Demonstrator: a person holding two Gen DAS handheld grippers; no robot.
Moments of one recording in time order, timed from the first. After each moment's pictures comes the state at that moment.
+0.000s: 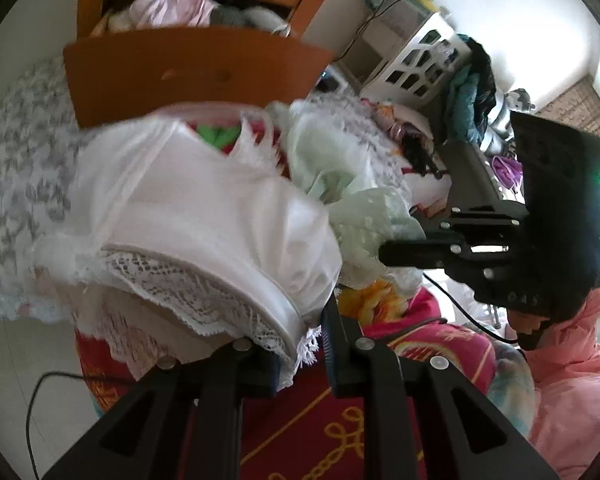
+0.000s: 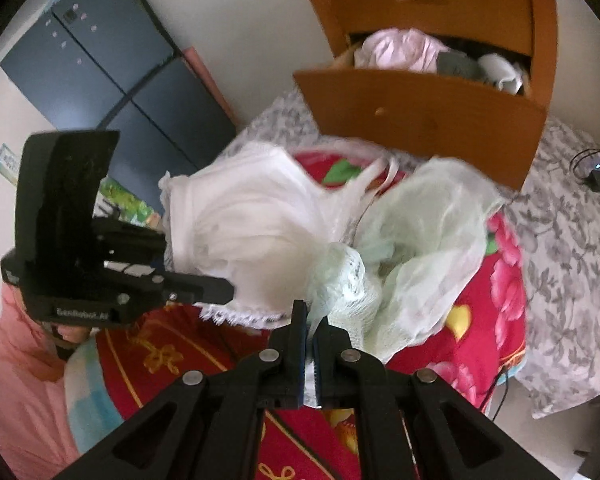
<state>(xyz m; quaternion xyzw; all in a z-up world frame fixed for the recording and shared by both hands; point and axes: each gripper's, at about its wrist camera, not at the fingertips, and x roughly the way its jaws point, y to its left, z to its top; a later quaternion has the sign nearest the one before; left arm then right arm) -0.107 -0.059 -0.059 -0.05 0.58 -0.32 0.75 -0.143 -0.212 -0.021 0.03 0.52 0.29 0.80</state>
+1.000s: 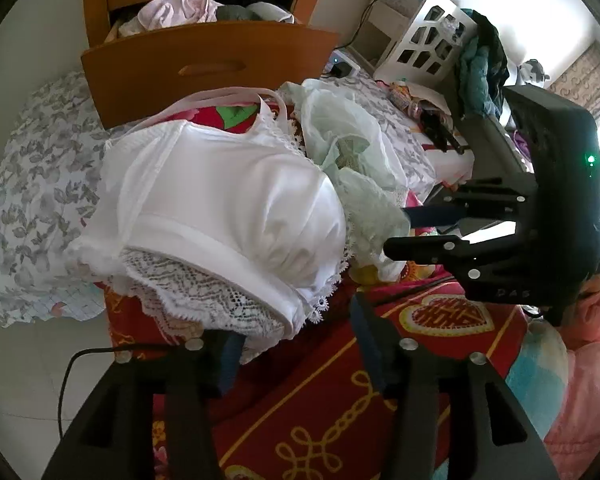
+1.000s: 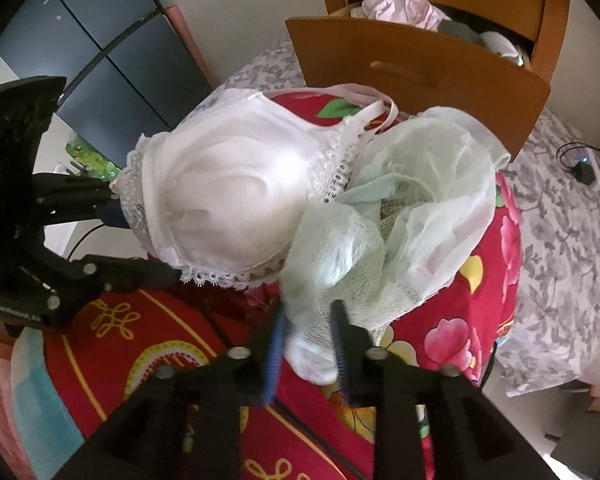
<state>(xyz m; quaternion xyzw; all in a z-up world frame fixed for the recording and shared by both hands) -0.137 -0.052 -0.052 0.02 0.58 -0.29 0.76 -0.168 -0.188 -0.047 -0.04 0.56 0.24 0.80</state>
